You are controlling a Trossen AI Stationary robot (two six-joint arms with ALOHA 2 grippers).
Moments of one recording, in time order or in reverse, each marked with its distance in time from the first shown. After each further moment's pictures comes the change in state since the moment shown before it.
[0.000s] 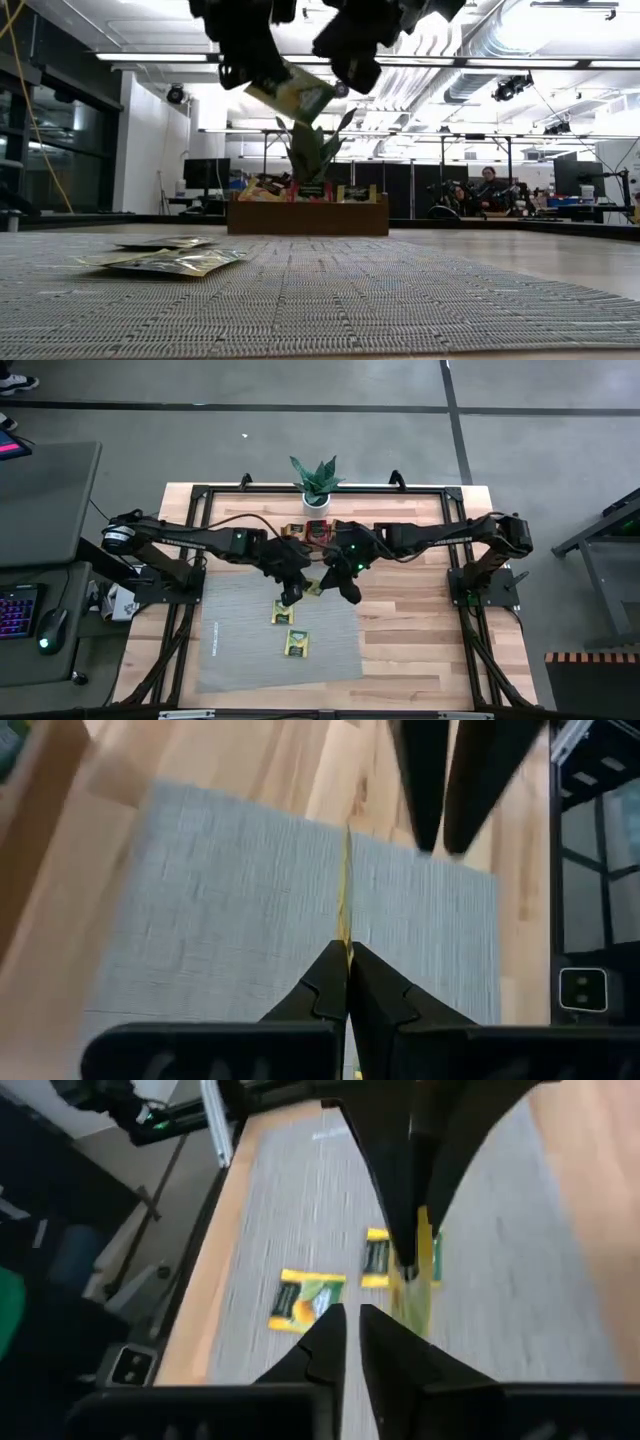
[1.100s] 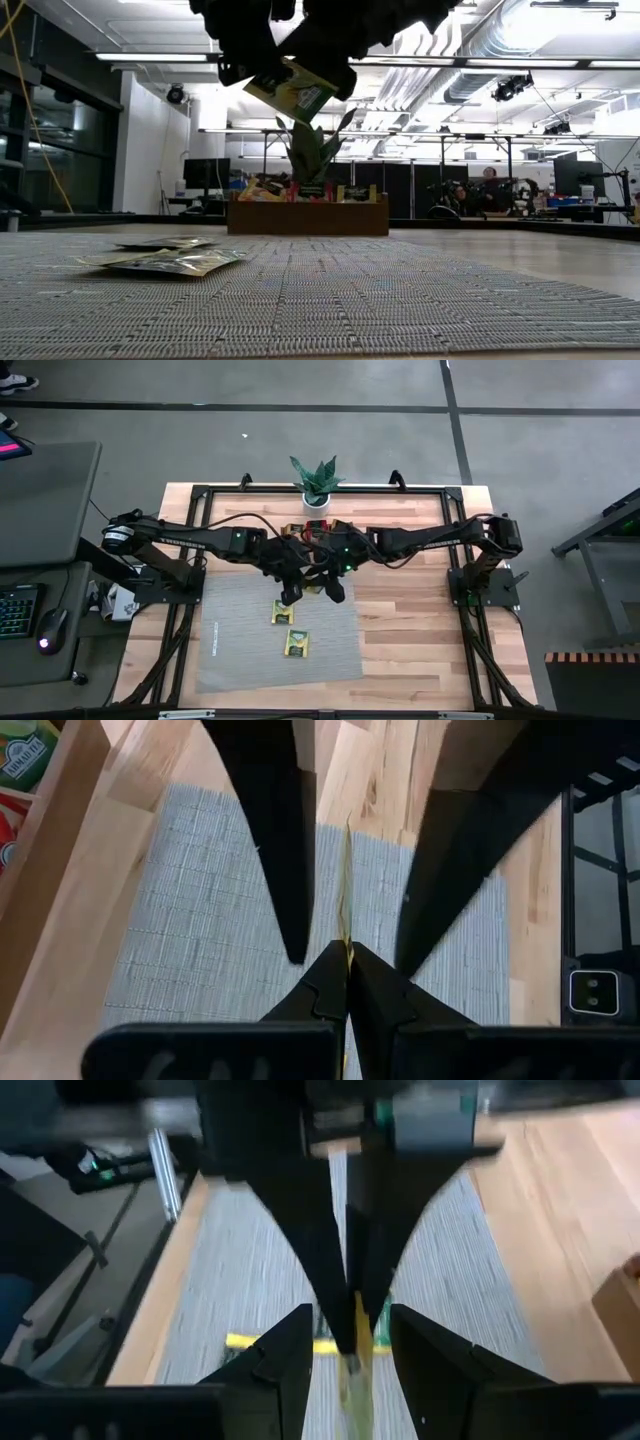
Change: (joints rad) left arm 0.000 0.000 0.030 -0.044 -0.032 0.005; right arm 0.018 0.077 0.000 0.199 0.145 0.017
